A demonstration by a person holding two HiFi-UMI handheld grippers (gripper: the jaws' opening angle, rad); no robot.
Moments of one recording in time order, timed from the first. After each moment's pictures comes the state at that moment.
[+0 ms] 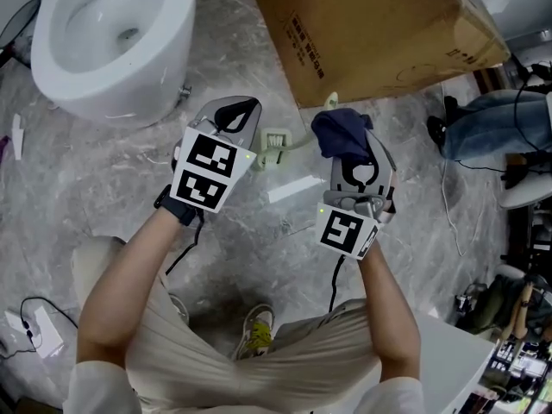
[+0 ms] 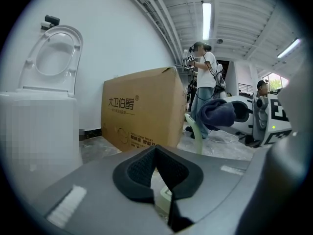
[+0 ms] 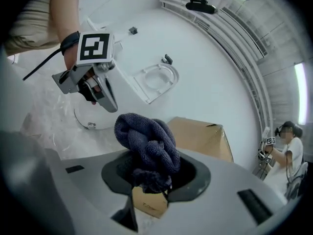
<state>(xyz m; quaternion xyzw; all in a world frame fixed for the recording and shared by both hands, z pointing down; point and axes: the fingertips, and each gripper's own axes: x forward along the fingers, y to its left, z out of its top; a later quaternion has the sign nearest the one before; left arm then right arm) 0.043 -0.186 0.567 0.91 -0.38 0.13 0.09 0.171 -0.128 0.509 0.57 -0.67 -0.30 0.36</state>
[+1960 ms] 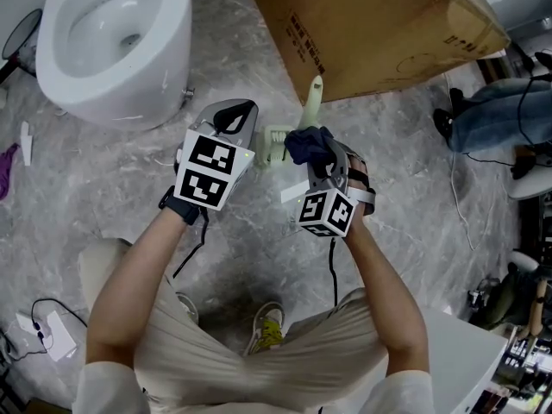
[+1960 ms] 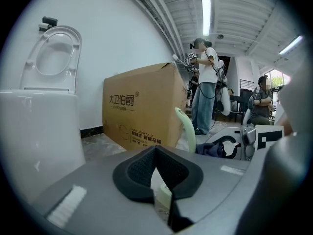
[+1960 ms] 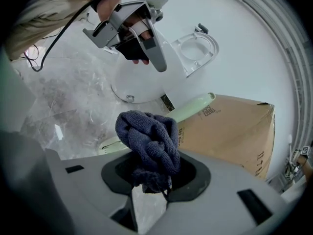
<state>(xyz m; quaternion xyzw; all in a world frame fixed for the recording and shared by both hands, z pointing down) 0.042 -0.179 0.580 0.91 -0.39 0.15 0.09 0.170 -0.125 0.652 0.44 -0.69 -0.21 0.53</state>
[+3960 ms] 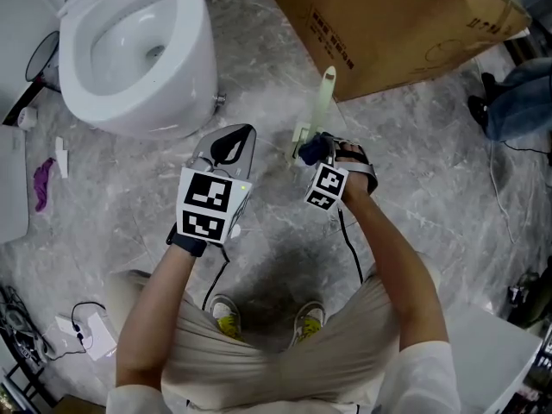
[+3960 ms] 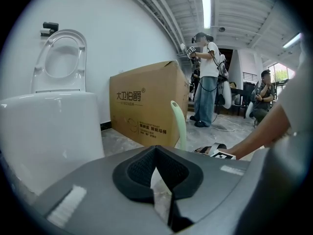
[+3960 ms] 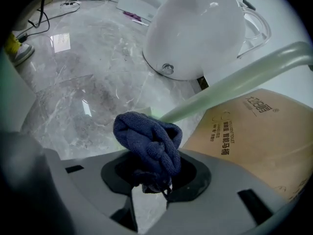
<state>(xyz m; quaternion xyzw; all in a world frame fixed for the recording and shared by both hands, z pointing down) -0.015 -0.149 0.589 0.89 -0.40 0.19 0.09 0.156 -0.148 0.819 0.29 -0.66 -0.17 0.67</state>
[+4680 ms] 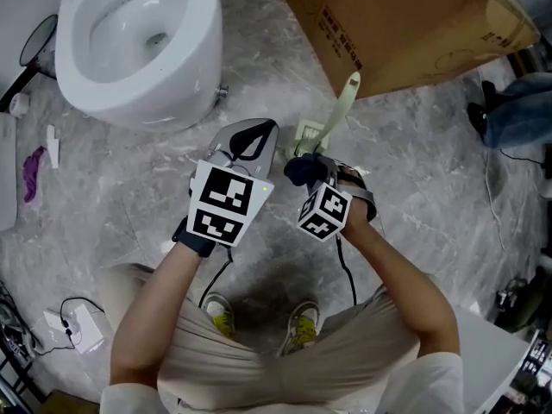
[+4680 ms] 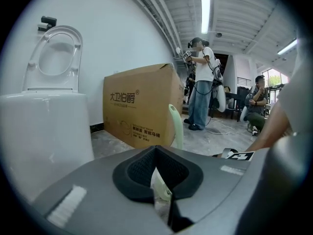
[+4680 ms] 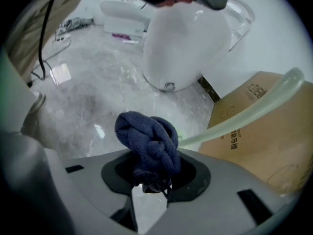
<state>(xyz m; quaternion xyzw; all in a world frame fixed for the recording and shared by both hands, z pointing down) 0.005 -0.149 0.579 0.91 -0.37 0.17 0.10 0.098 -0.088 0.770 0.29 -0.72 -0.05 0.62</state>
